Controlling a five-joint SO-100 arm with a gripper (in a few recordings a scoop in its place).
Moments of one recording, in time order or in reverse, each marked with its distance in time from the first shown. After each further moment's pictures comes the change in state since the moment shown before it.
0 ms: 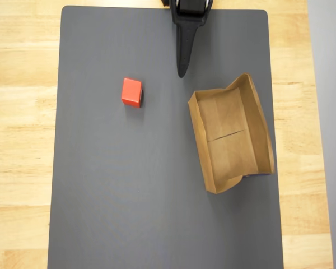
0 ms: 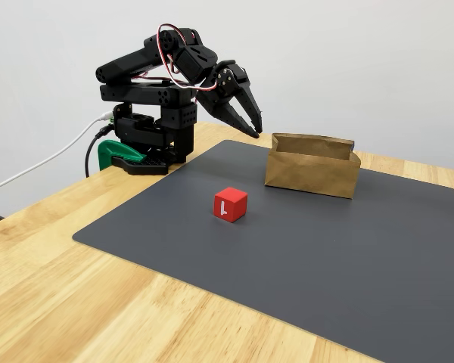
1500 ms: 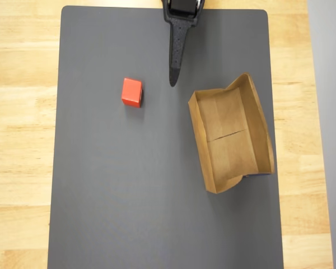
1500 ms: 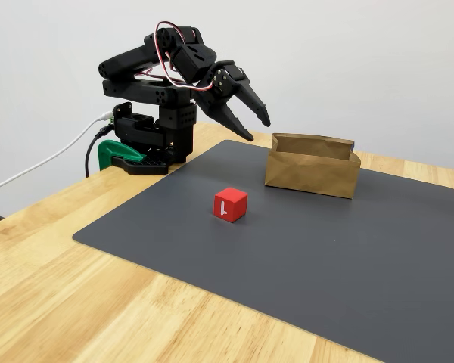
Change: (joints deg) arm 6.2 -5.0 -4.7 2.3 1.1
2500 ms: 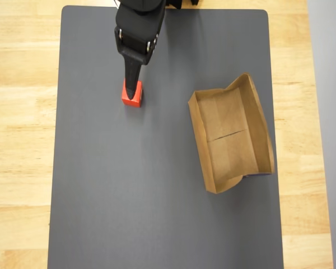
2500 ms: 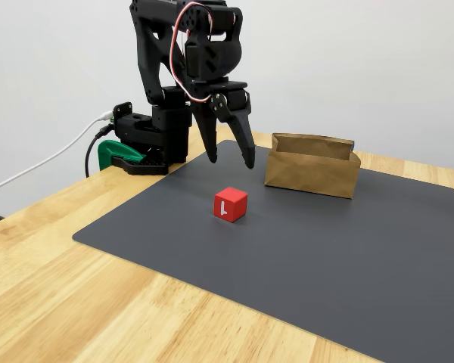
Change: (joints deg) arm 18.1 -61.0 -34.5 14.7 -8.3
